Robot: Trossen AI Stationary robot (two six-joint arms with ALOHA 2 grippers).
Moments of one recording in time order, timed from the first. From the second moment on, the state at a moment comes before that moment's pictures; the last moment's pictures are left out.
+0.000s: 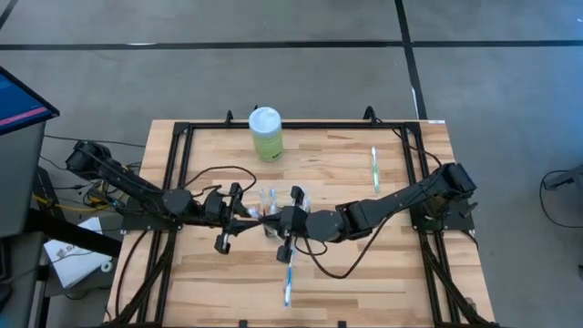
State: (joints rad) left arm -0.41 1.11 0.46 0.88 -0.31 -0.06; right arm 0.37 1.81 1.53 0.03 0.55 0.13
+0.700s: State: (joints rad) left arm -0.41 1.12 0.45 0.89 -0.30 -0.03; right arm 0.38 1.81 1.53 -0.05 0.49 0.16
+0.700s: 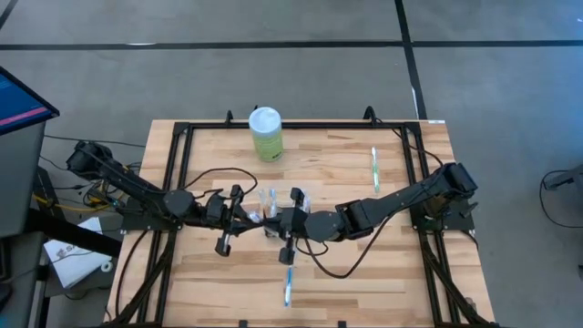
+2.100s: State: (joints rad) left arm -0.41 1.12 0.44 0.91 -0.34 0.00; right arm 0.39 1.81 1.53 -0.17 0.50 0.18
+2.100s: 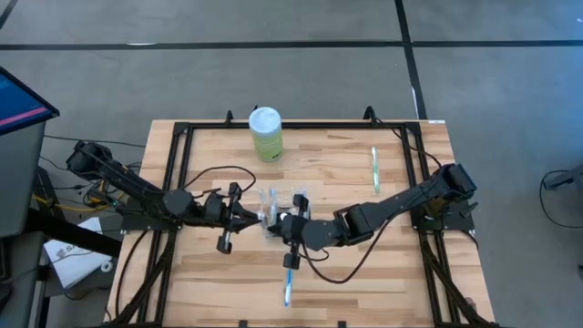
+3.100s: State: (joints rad) left arm -0.31 1.30 0.33 1.16 -0.37 0.01; right arm 0.45 1.78 1.53 -0.24 0.66 0.18
